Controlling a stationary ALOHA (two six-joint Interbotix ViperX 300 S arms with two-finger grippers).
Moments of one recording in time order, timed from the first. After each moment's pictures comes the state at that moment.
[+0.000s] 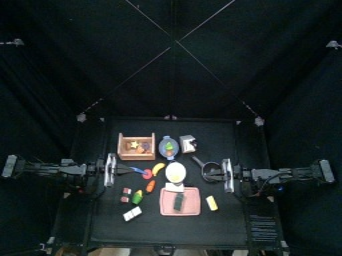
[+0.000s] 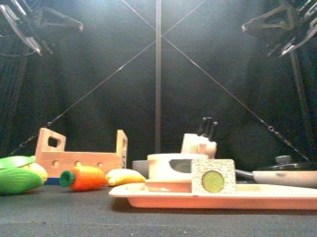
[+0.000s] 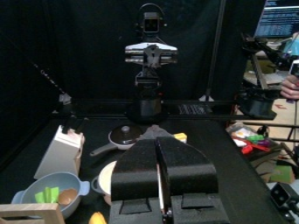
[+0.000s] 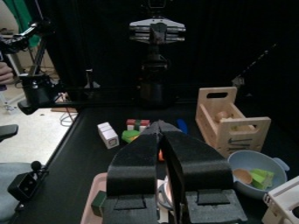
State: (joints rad) left arm 0.00 -0.96 1.17 0.00 -0.30 0.00; right arm 0.00 -0.96 1.17 0.00 -0.29 0.00
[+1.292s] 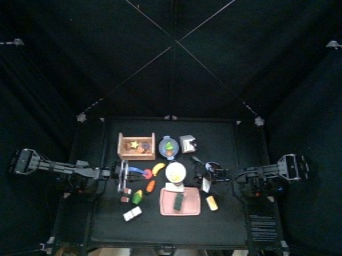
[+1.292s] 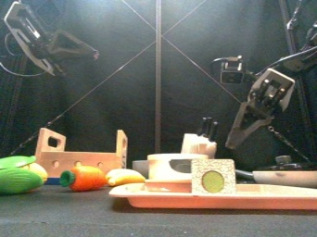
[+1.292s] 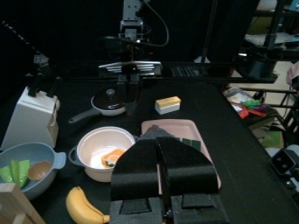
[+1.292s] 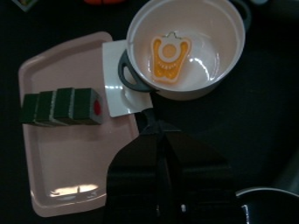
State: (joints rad) left arm -0.05 -0.63 1.18 -0.01 -0.48 0.00; right arm -0.05 -0.19 1.00 0.03 -0.04 0.21
